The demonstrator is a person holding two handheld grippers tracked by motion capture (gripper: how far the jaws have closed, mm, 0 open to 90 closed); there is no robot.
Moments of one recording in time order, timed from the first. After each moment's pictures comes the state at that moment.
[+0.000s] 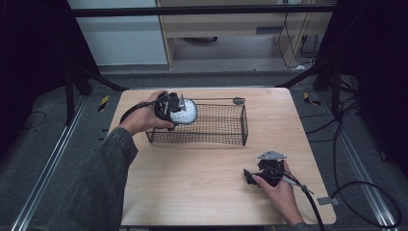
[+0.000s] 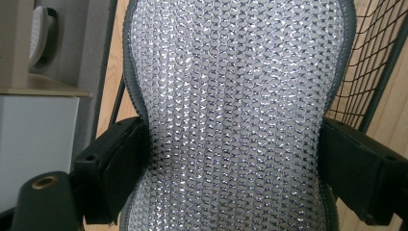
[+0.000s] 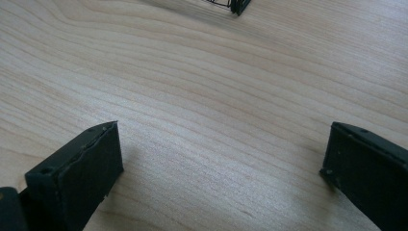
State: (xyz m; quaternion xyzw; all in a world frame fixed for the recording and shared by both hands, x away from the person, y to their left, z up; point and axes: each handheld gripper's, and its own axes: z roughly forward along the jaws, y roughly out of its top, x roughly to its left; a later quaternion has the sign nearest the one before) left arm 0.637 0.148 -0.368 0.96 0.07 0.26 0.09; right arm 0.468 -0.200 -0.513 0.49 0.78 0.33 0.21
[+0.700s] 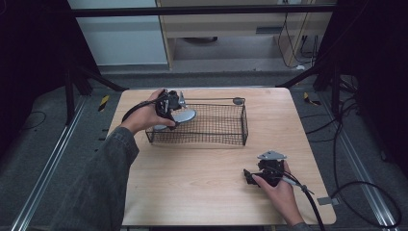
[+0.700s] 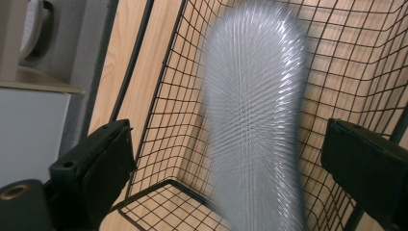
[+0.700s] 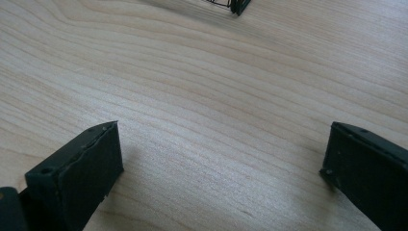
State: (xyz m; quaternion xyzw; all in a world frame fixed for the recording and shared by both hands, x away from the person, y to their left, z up) left arm 0.647 0.149 -0.374 0.96 0.10 0.25 0.11; right arm 0.468 -0.200 -0.513 0.50 0.78 0.33 0.21
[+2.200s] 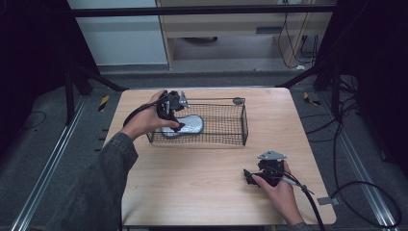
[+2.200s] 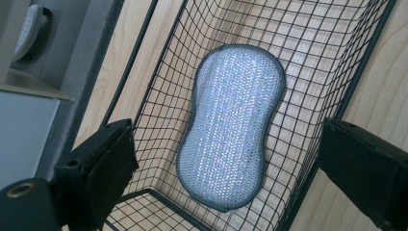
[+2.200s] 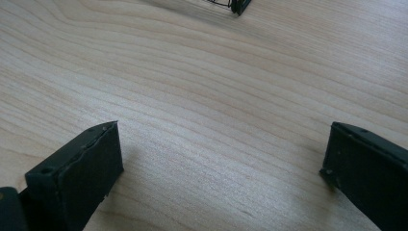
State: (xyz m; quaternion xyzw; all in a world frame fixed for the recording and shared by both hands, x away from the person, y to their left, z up) left arm 0.624 0.140 -0.359 0.95 0.14 0.23 0.16; right arm 0.468 -0.200 -0.513 0.50 0.78 0.33 0.21
